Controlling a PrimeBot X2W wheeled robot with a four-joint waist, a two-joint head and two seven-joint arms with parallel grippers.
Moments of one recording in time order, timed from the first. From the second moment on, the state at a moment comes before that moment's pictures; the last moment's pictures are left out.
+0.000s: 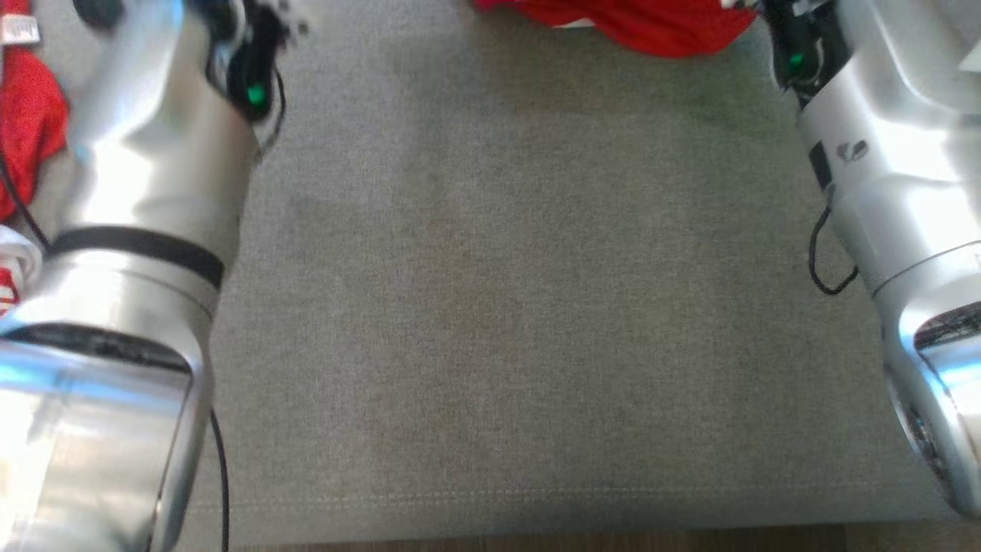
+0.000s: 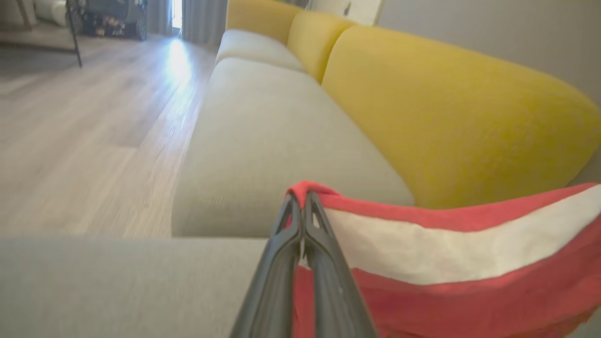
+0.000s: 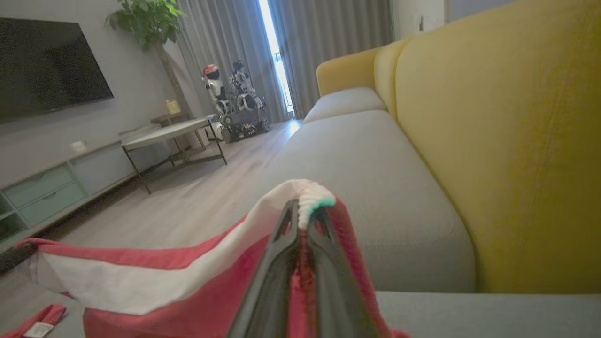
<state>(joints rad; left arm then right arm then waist) -1.29 0.03 -0.37 1.21 -0.56 -0.12 -0.22 -1.28 -0.09 0.40 1.10 0.54 0.13 -0.21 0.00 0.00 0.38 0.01</state>
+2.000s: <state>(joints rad) -0.15 0.22 -0.29 -0.02 -0.43 -0.01 0.02 0.18 -0.04 0.09 -0.15 0.50 0.13 0.15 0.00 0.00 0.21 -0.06</state>
